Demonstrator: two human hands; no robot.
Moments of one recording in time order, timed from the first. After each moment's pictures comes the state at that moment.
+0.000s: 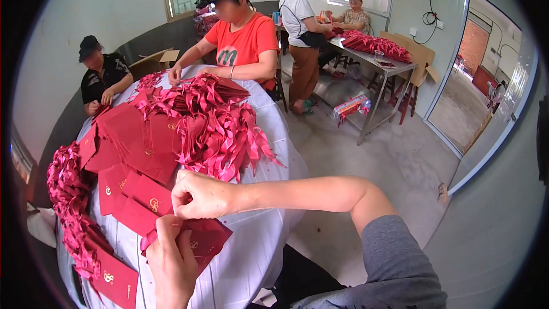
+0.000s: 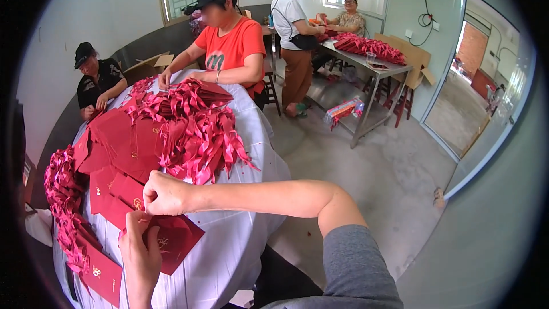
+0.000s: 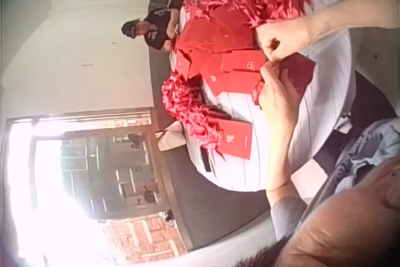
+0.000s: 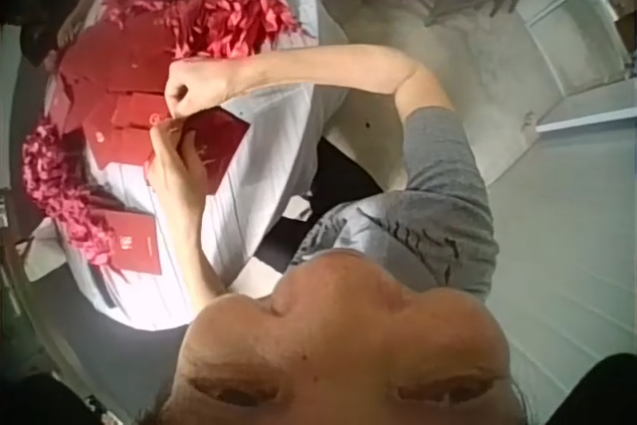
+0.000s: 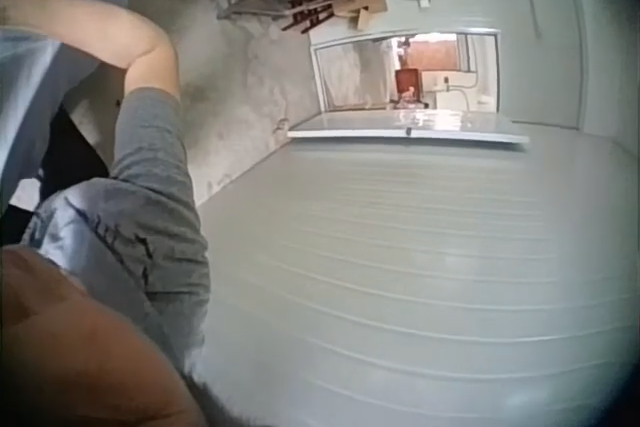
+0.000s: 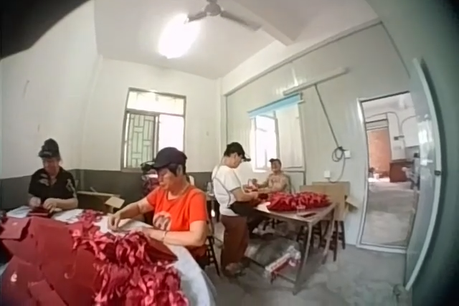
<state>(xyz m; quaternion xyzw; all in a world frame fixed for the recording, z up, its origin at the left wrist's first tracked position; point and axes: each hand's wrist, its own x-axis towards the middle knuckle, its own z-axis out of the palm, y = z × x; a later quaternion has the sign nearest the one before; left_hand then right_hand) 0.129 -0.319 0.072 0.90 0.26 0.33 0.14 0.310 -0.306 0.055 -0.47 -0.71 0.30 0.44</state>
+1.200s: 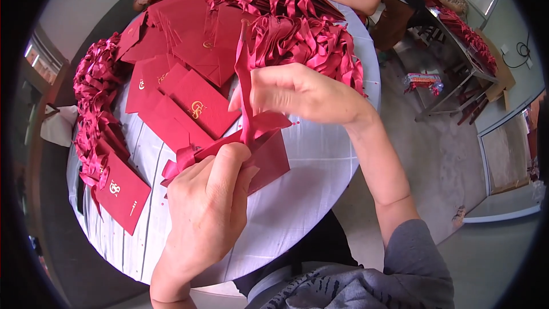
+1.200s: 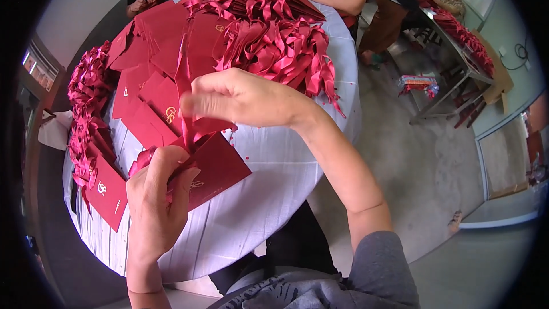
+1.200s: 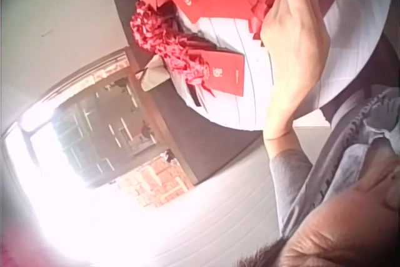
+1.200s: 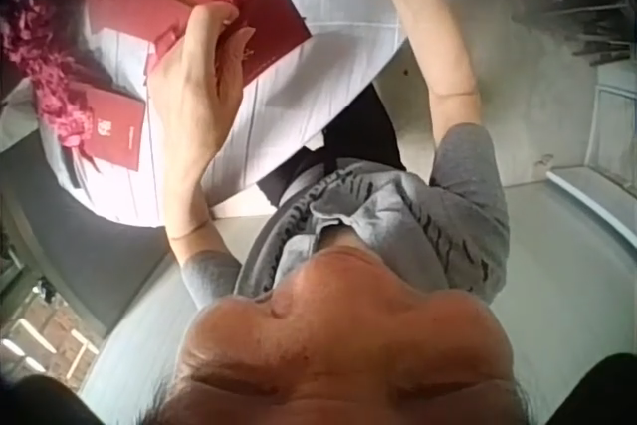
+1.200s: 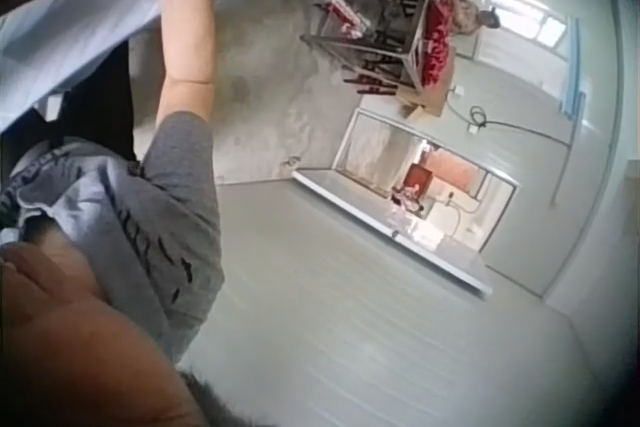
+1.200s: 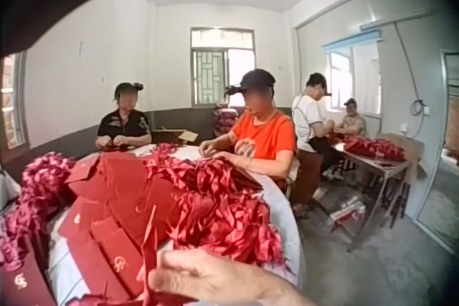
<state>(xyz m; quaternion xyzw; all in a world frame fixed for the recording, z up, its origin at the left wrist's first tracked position) 0.130 -0.315 0.079 0.92 0.25 0.29 0.13 0.346 -0.299 0.057 -0.40 -0.68 0.44 0.43</state>
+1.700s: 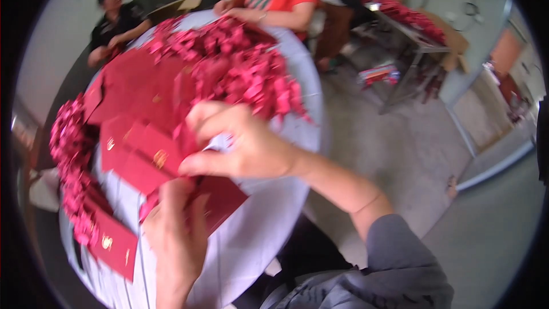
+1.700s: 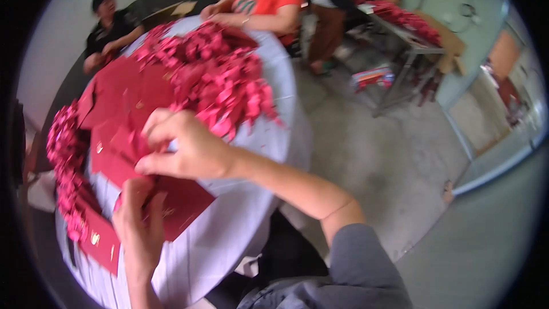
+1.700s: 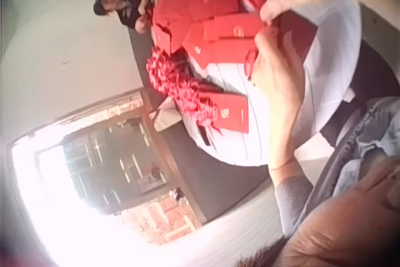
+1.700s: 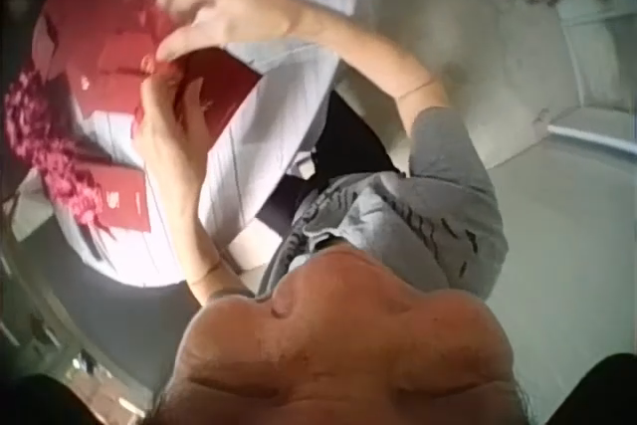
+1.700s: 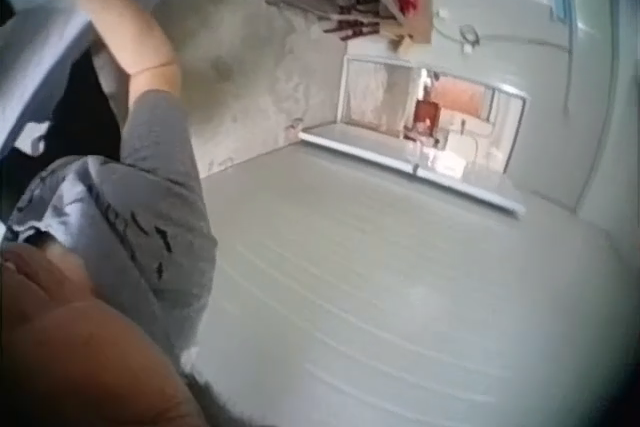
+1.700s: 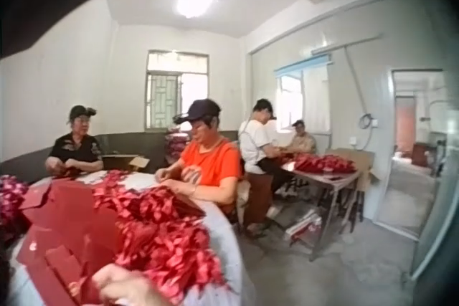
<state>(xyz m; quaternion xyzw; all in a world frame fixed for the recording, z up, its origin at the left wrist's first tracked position) 0.134 -0.315 0.066 0.90 0.25 0.35 0.11 0.323 -0.327 0.059 -0.37 -0.68 0.19 0.60</state>
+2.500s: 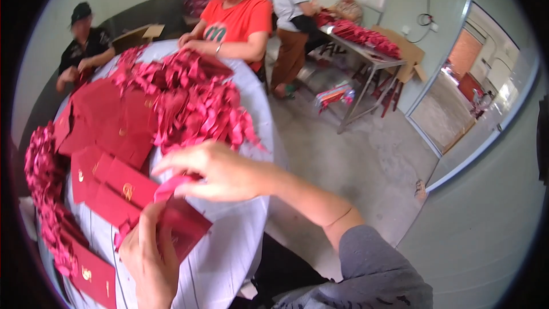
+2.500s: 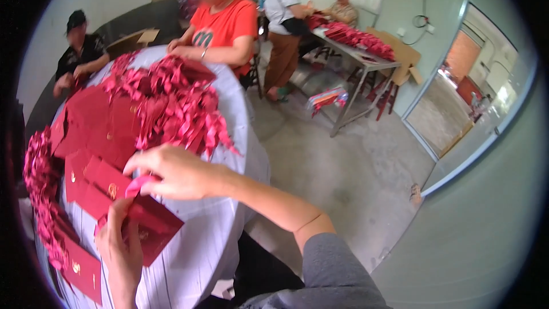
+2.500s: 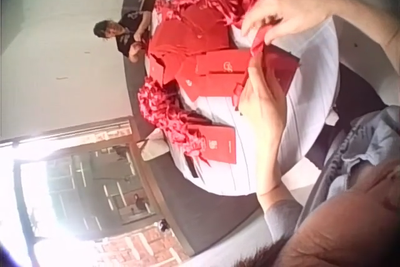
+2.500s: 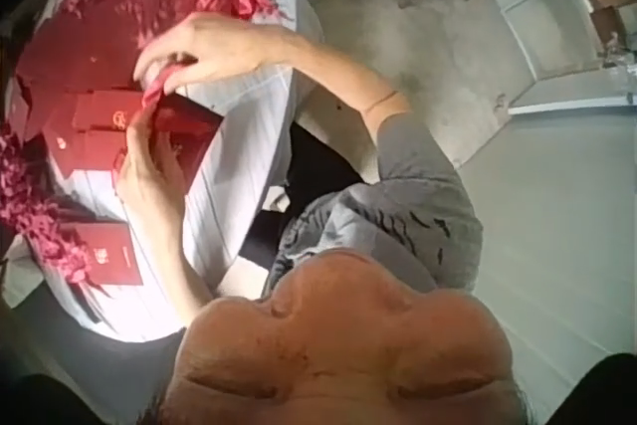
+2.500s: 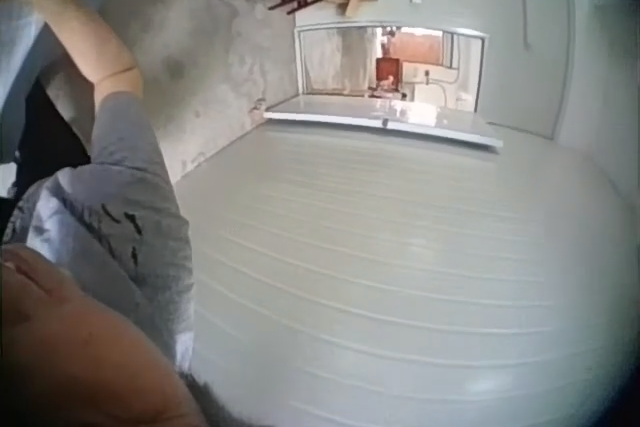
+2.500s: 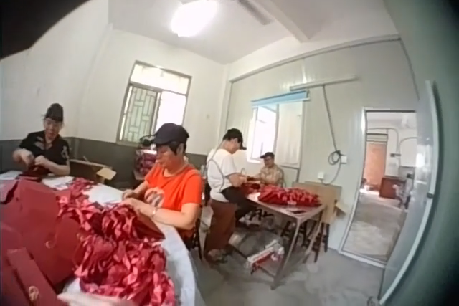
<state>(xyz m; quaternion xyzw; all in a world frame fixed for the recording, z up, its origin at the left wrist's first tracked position) 0.122 -0.308 0.062 0.92 0.21 0.31 0.09 0.339 -0.343 0.063 -0.47 -0.75 0.16 0.44</state>
